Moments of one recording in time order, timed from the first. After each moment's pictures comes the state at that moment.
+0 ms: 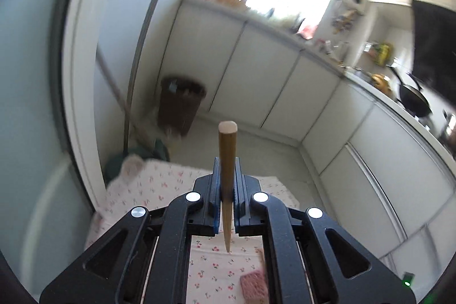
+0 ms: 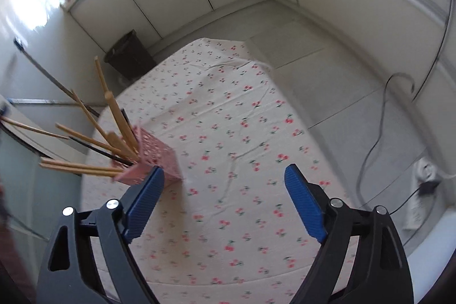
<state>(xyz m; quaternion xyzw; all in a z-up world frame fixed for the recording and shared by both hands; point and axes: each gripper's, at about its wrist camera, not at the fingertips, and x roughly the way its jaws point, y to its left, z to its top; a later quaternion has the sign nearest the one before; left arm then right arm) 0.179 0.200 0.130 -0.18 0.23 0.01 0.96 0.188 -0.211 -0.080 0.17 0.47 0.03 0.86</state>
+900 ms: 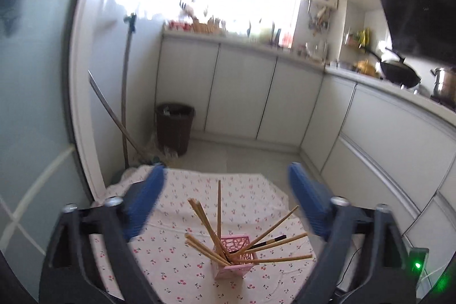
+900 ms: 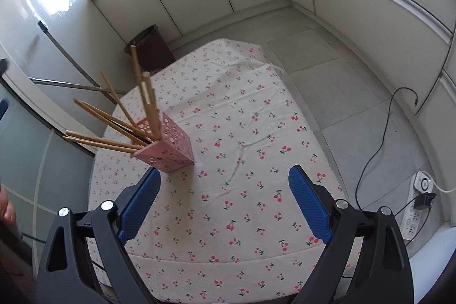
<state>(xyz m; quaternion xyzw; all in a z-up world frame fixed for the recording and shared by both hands) 0.093 0.044 0.110 -0.10 0.16 0.05 0.98 0.151 -0.218 -0.055 0.17 0.45 0.09 0.87</state>
